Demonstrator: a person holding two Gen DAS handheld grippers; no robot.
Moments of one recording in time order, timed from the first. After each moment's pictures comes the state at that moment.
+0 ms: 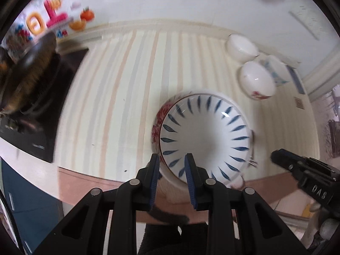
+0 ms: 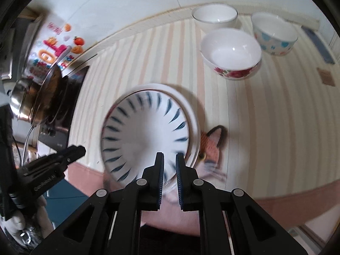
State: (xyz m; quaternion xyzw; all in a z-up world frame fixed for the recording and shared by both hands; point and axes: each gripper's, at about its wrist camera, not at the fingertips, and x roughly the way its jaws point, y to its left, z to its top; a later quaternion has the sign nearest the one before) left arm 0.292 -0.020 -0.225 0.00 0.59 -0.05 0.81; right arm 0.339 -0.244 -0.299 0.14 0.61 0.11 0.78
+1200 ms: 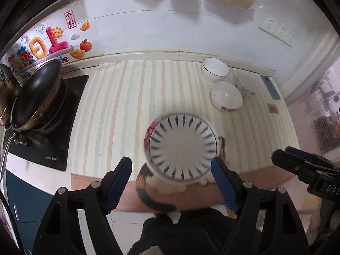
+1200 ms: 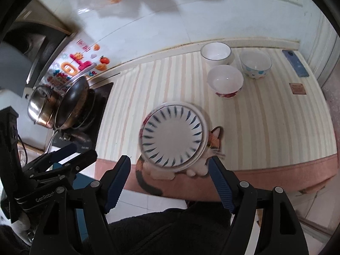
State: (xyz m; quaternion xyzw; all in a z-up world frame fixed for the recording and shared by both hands) left arm 0.279 -0.041 -0.145 0.00 0.55 -0.08 0.83; right arm 0.295 -0.267 -0.174 0.17 0.57 0.10 0.80
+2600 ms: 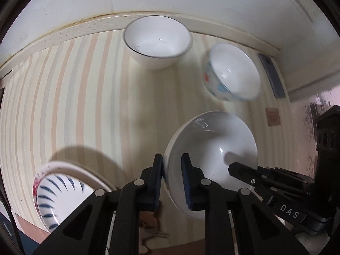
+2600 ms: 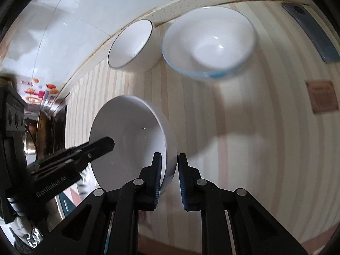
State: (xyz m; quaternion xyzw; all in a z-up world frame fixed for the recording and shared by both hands) left arm 0.453 -0.238 -0.294 -0.01 0.65 -0.14 0.75; right arm 0.468 -0.434 -0.375 0.24 0.65 0.11 0.72
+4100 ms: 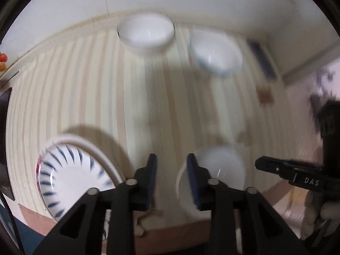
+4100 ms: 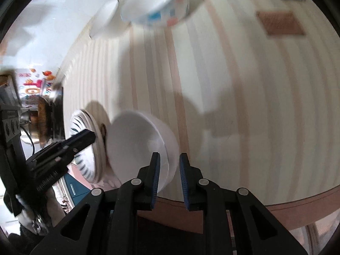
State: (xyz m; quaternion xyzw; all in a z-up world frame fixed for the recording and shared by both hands) left arm 0.416 -0.252 -0.267 0.00 0.64 -0.14 0.76; right arm 0.408 -0.518 -0.369 0.27 0.68 0.10 0.67
